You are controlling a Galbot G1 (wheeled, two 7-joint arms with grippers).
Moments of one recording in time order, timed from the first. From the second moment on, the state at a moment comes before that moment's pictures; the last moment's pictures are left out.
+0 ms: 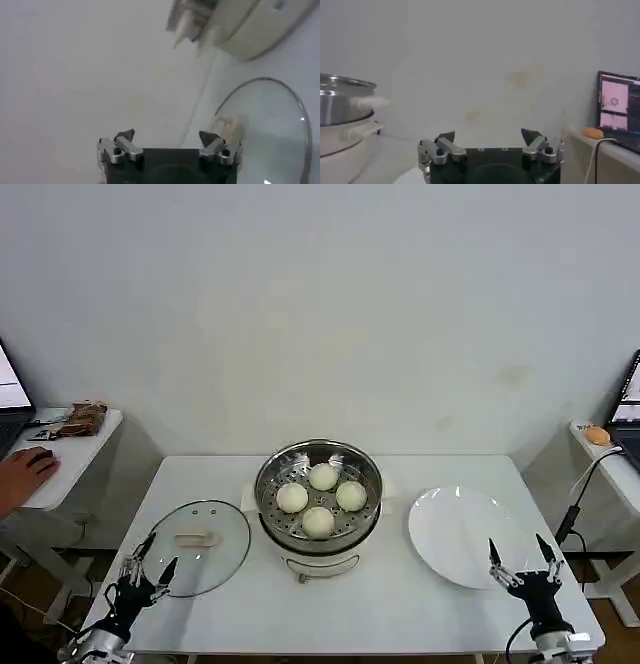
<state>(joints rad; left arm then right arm) 1.53 -0.91 -0.55 -1.59 0.80 -0.29 -0.36 -1.59 1.32 0.85 1.82 0.20 0.26 -0.18</state>
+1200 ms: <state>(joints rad) 1.23 -0.94 -0.45 -1.26 1.11 -0.41 -0.46 -1.61 1.33 0.86 1.78 0.18 0.28 -0.19</state>
